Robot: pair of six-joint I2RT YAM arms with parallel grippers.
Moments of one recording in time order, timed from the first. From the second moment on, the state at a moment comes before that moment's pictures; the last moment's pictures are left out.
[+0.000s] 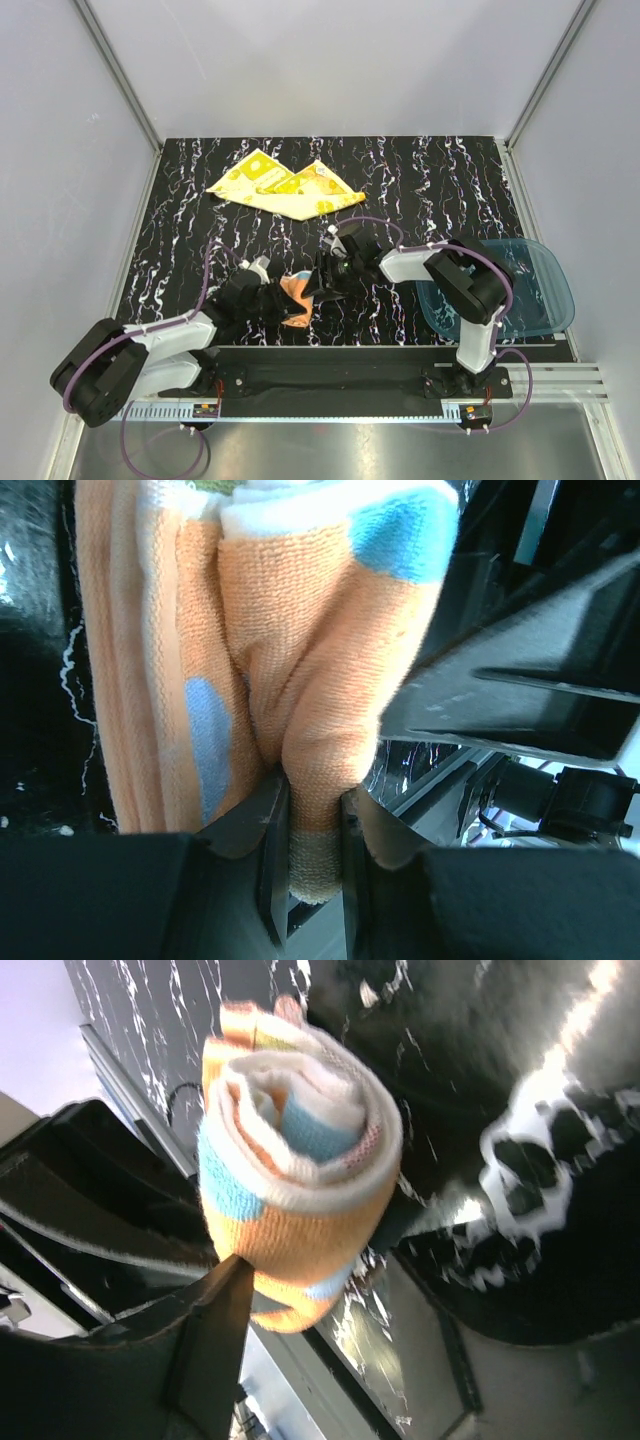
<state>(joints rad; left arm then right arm) -0.65 1.12 0.19 0.25 0.28 -1.07 0.74 1.87 0.89 0.17 -0.62 0.86</state>
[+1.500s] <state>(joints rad) -1.29 1.50 0.90 -0.55 -0.53 -0.80 0.82 1.81 1.16 -0.50 -0.25 0.83</state>
